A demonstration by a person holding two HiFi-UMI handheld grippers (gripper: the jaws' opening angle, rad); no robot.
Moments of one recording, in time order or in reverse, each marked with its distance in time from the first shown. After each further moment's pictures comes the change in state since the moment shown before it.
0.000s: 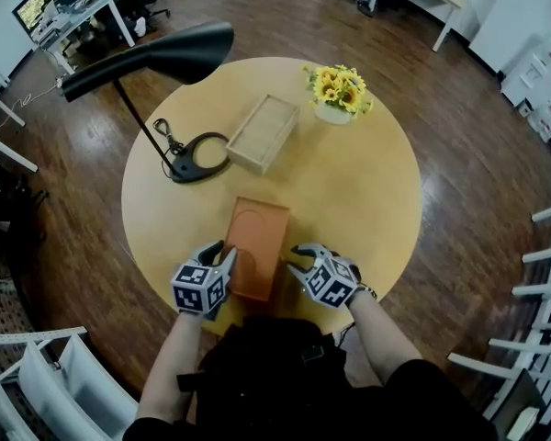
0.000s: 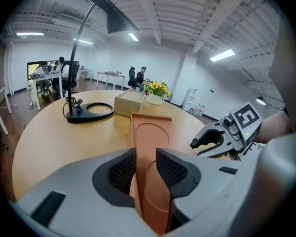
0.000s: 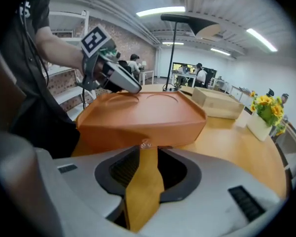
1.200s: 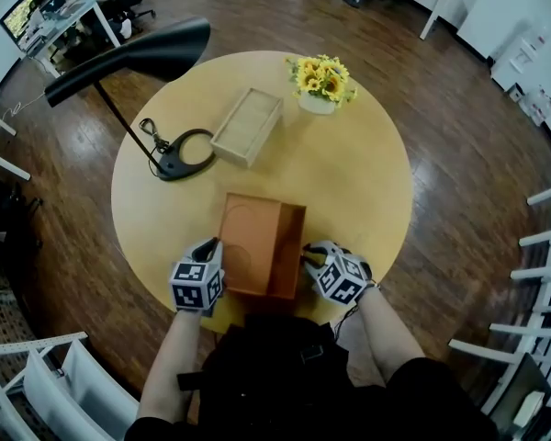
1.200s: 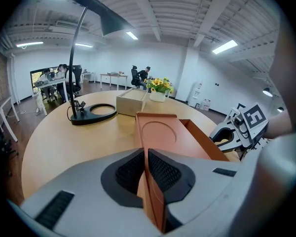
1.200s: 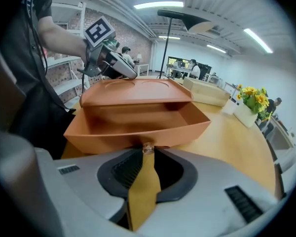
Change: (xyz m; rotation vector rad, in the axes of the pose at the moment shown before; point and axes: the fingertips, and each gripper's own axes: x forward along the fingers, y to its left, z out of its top) left arm 0.002 -0.001 -0.004 0.049 0.025 0.086; right arm -0.022 -0.008 -0.065 0.034 0.073 -0.078
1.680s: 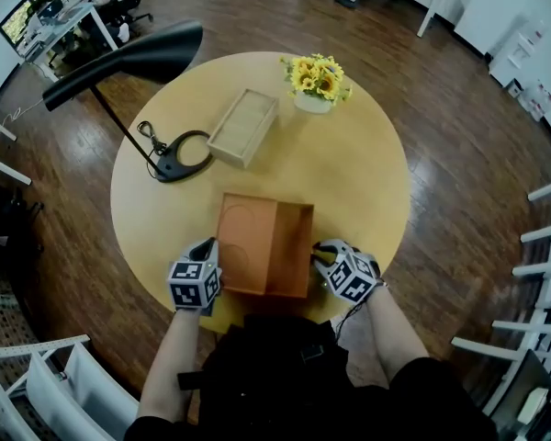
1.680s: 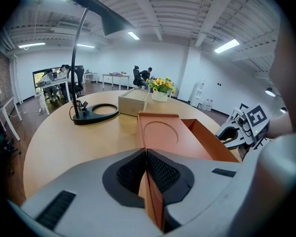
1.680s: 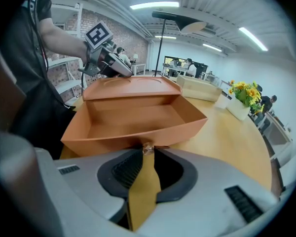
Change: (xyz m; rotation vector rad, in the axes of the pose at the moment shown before) left arm 0.000 0.003 0.000 -0.004 0.001 0.025; right arm -0.015 -0.012 -0.025 0.035 0.002 -0.022
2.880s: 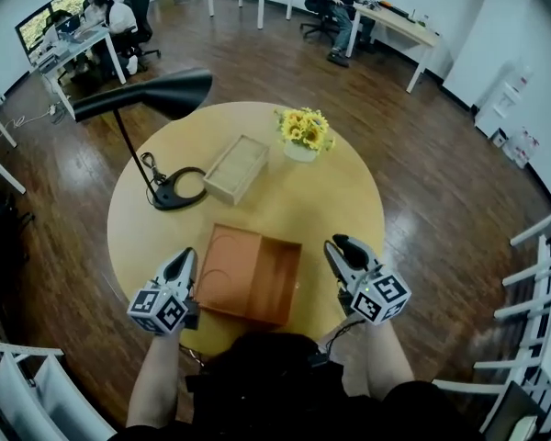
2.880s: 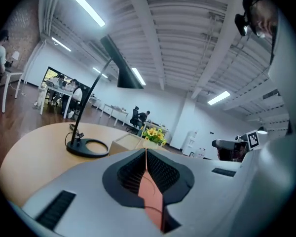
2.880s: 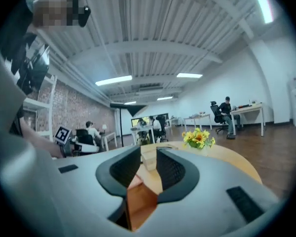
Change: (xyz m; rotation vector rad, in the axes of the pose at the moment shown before) left arm -0.074 0.000 0.092 -0.224 -0.529 -0.127; right arm -0.197 -0.105 0.117 0.450 -0.796 -0.198
